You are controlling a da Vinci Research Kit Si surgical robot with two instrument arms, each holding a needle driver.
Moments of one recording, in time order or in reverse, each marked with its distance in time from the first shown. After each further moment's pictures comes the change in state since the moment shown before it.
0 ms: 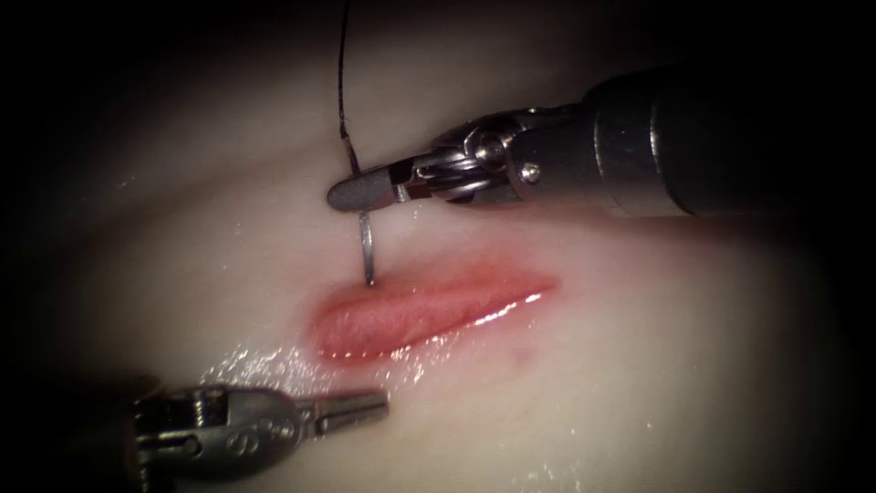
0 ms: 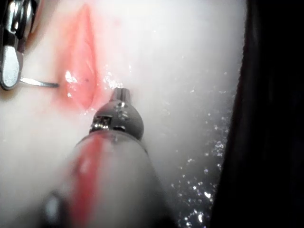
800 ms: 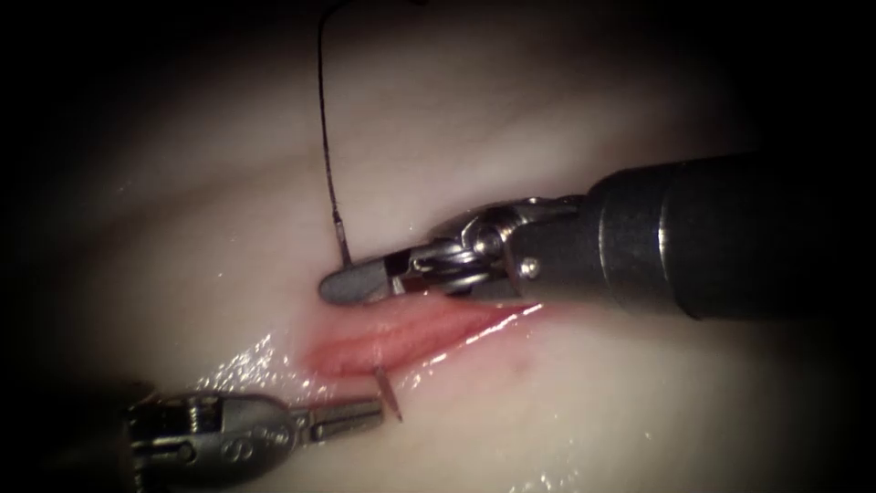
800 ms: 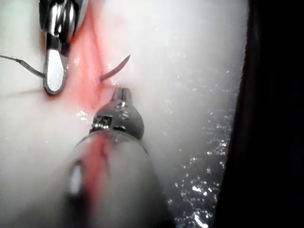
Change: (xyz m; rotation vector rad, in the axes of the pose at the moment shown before) right arm -0.006 -0.002 0.000 -0.034 0.058 -0.109; left arm 0.000 0.000 0.000 -0.005 0.002 0.003
